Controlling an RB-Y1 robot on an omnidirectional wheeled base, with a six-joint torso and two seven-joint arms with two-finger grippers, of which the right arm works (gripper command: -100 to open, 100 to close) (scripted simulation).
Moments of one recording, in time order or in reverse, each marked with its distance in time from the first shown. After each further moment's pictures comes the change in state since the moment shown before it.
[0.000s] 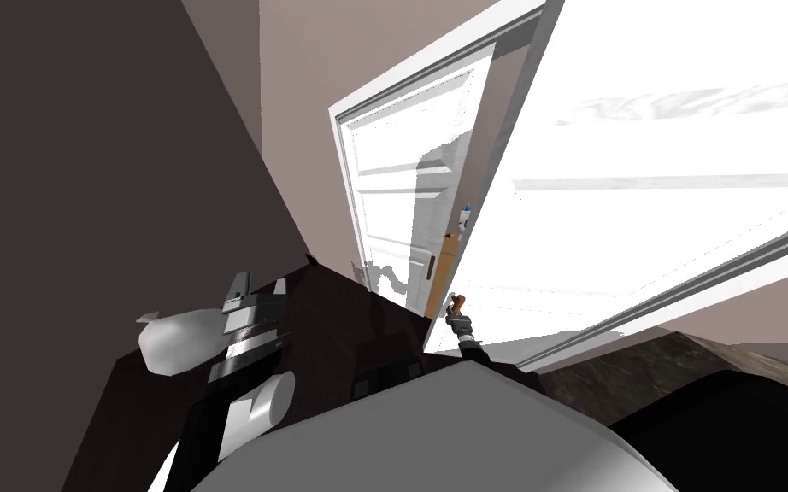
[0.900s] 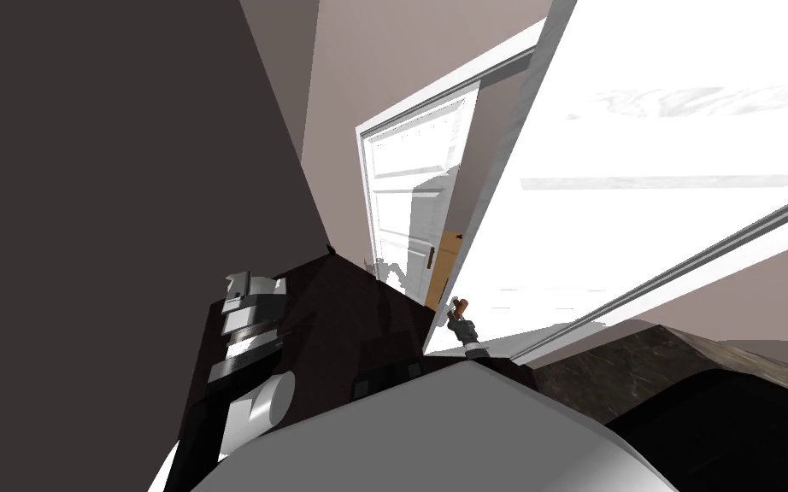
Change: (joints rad) arm 0.041 -0.077 0.090 -0.001 0.038 -0.068 -0.094
